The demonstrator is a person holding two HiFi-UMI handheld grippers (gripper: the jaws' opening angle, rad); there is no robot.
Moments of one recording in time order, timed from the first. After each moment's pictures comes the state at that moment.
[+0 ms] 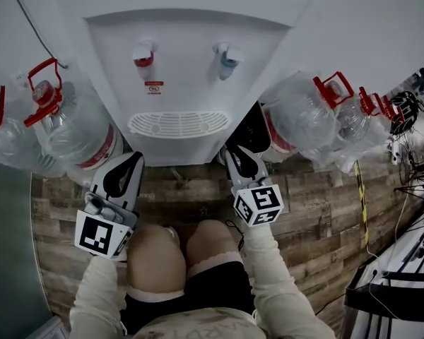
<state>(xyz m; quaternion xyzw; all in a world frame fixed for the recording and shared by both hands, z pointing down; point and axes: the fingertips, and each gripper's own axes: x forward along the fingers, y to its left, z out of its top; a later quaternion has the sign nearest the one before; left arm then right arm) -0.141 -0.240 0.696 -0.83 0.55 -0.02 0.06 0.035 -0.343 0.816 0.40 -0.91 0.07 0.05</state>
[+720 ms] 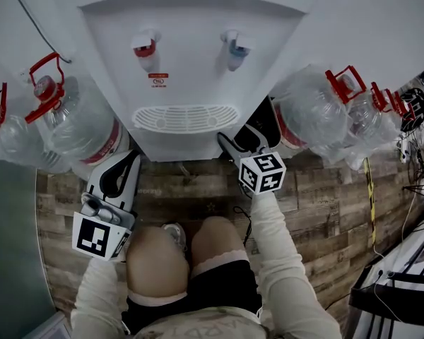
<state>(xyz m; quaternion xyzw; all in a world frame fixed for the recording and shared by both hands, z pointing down) -0.154 -0.236 0.704 -0.82 0.57 -0.04 0.06 0.008 -0.402 0.869 0.35 -0.93 0.12 0.09</state>
